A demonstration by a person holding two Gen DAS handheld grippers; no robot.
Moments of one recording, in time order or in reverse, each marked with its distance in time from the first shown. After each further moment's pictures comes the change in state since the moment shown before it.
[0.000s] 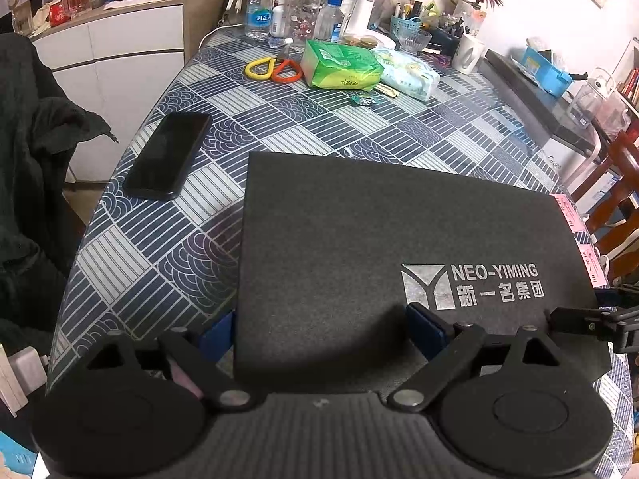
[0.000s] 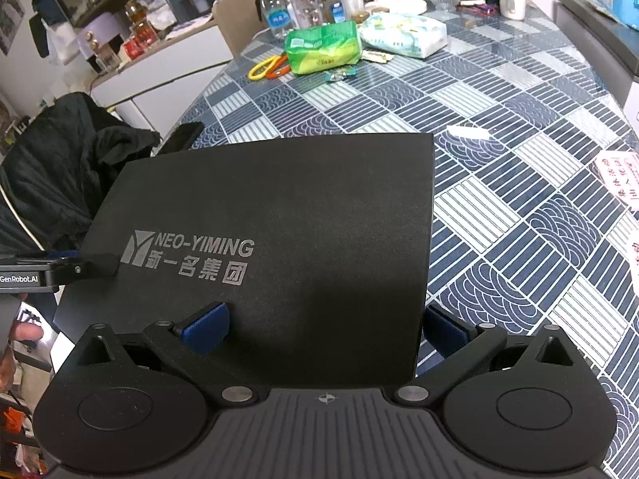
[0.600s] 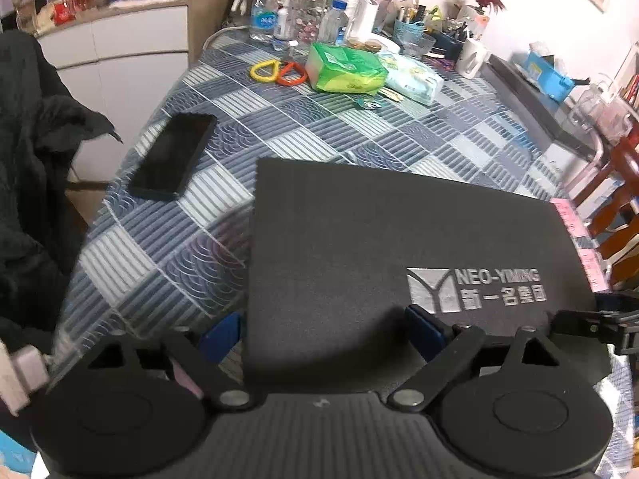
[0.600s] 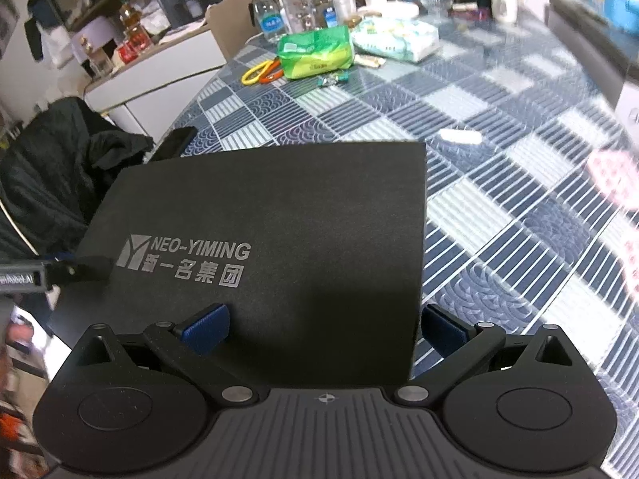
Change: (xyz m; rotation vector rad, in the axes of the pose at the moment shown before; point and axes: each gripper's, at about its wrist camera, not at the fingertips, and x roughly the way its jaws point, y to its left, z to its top) left arm -0.006 0.002 0.001 0.001 -0.020 0.033; right arm -0.004 0.003 -0.001 -0.015 -0.034 -0.052
